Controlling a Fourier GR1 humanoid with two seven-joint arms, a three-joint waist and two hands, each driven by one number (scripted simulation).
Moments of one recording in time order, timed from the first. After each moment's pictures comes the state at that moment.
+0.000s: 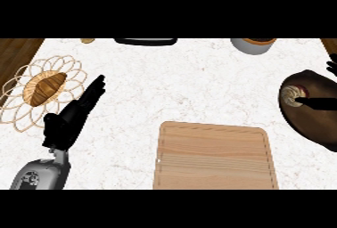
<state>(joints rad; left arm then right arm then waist) -0.17 0.21 -0.07 -1.61 -0.04 -0.11 0.21 -0.76 -0.62 -0.42 -0.17 0.30 -0.05 -0.69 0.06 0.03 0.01</state>
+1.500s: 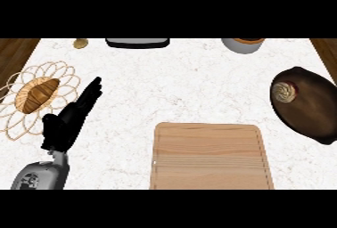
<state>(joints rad) -0.15 0.20 -0.05 -1.60 -0.05 -0.10 0.20 -0.37 -0.75 -0.52 -0.25 0.15 0.36 -0.96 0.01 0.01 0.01</state>
